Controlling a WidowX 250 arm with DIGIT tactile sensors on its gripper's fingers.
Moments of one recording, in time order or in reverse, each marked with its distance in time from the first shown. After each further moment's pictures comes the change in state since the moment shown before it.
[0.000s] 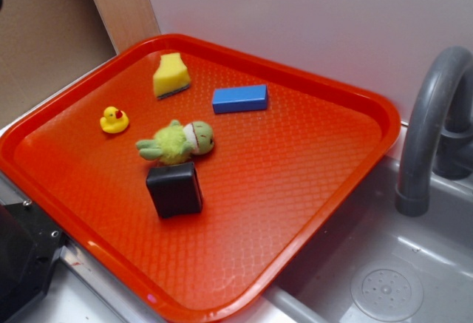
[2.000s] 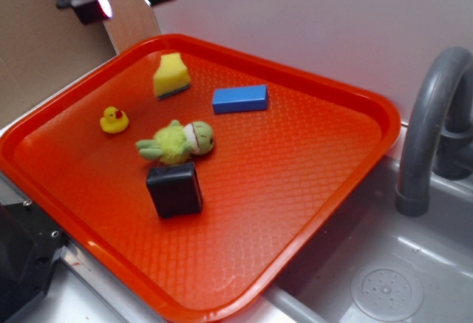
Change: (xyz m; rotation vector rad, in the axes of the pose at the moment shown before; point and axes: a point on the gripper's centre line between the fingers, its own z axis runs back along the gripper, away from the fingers) arm 0.145 0.089 -0.128 0.134 -0.134 0.886
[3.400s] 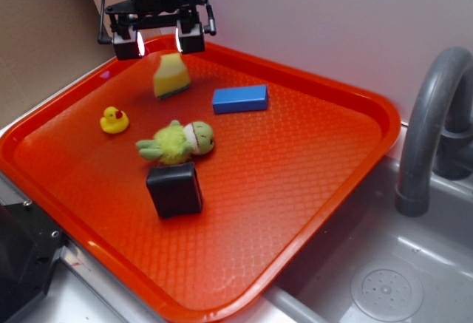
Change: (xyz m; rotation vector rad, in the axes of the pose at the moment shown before) arm 0.012 -0.013 -0.060 0.160 -0.016 -0.043
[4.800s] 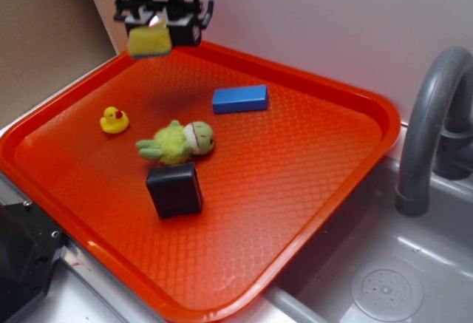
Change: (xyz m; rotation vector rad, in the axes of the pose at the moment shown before) arm -0.033 -0.026 0.062 -0.091 0.144 -0.507
